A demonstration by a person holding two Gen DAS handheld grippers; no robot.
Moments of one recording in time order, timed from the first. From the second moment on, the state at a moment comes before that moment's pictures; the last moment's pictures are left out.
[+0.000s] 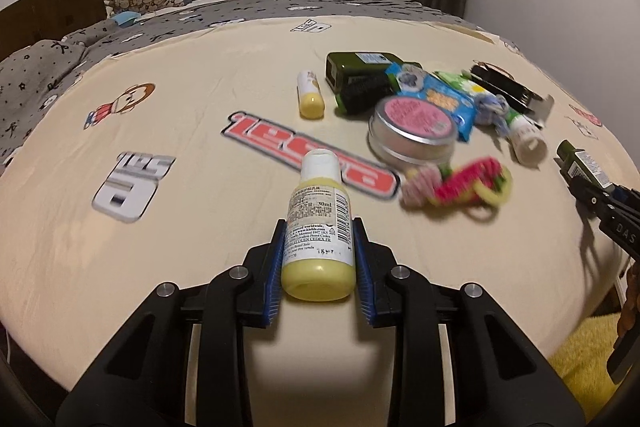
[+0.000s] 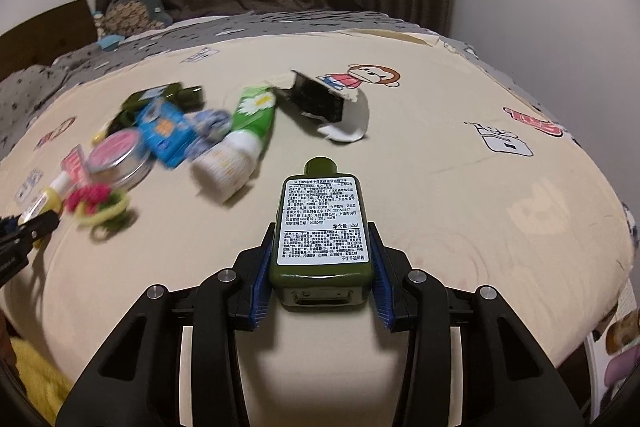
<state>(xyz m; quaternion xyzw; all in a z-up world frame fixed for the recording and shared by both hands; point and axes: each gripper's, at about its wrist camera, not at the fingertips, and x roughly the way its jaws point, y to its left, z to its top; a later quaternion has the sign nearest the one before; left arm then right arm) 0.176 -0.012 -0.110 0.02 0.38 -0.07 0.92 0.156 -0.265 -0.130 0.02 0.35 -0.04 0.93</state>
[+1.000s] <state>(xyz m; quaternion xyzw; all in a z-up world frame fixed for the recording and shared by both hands) 0.001 -0.027 -0.179 0.04 0.49 -0.17 0.86 0.009 -0.196 -0.200 0.04 0.49 0.14 0.86</state>
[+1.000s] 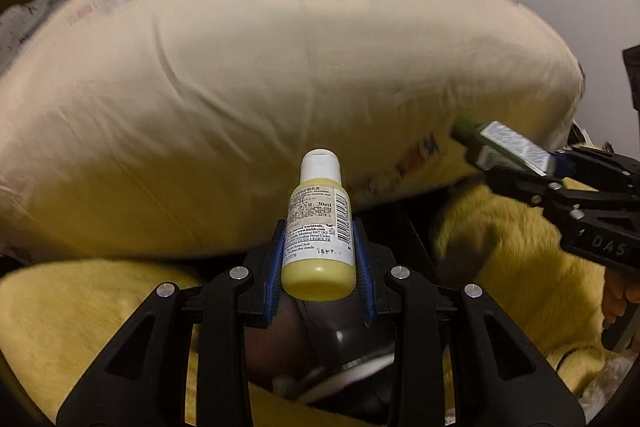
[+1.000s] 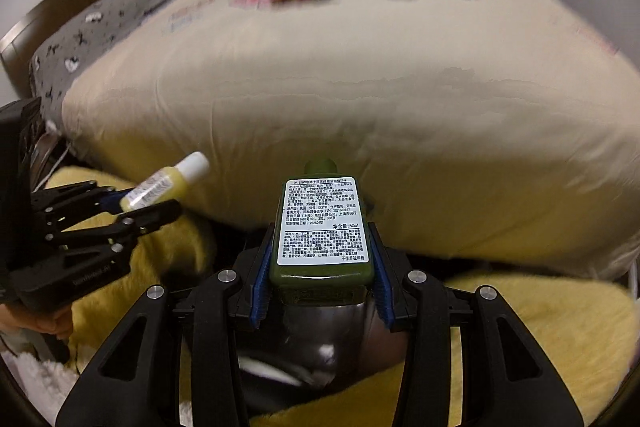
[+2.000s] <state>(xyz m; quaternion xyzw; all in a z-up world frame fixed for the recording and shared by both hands) 0.019 -0.034 -0.241 0.08 0.56 -0.16 0.81 0.036 -0.198 -0.245 0.07 0.54 0.10 0.83</state>
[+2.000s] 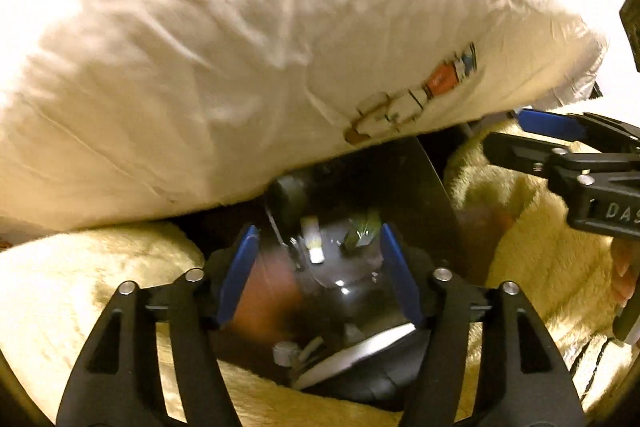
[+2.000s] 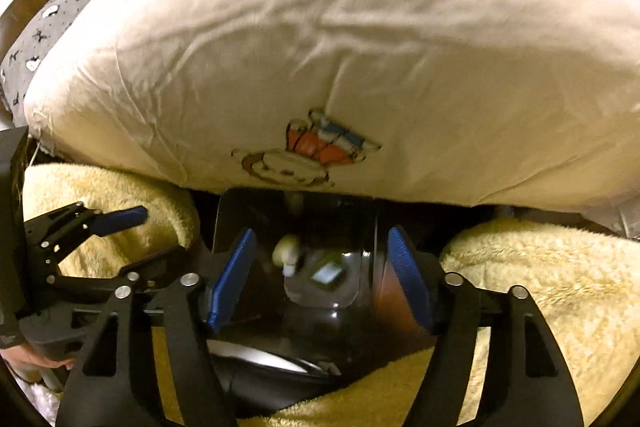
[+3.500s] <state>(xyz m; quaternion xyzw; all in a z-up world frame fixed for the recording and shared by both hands) 0.193 -0.088 -0.116 0.05 0.38 -0.16 0.91 0.233 -0.242 -0.127 0.09 0.39 0.04 0.92</state>
